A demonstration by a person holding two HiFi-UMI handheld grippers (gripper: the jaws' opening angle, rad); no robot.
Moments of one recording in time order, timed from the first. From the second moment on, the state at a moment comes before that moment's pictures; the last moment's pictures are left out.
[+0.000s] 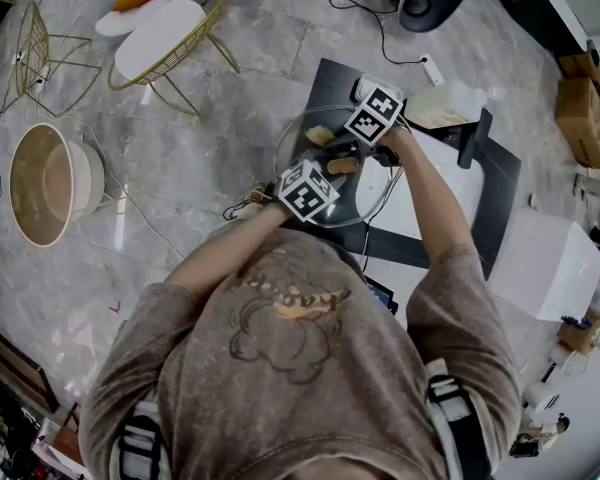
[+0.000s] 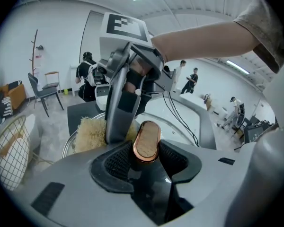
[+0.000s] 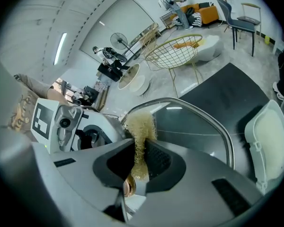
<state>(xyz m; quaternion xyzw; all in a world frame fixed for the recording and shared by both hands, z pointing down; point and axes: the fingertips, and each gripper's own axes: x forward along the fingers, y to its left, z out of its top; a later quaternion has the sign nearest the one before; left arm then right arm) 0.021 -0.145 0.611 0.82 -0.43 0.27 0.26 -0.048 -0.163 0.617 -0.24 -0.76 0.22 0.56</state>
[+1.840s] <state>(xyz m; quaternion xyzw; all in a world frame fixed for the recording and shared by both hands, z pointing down) 0.023 -0.145 0.610 0.83 -0.38 0.26 0.30 0.067 -0.179 0.623 0.01 -0.80 0.25 0.54</state>
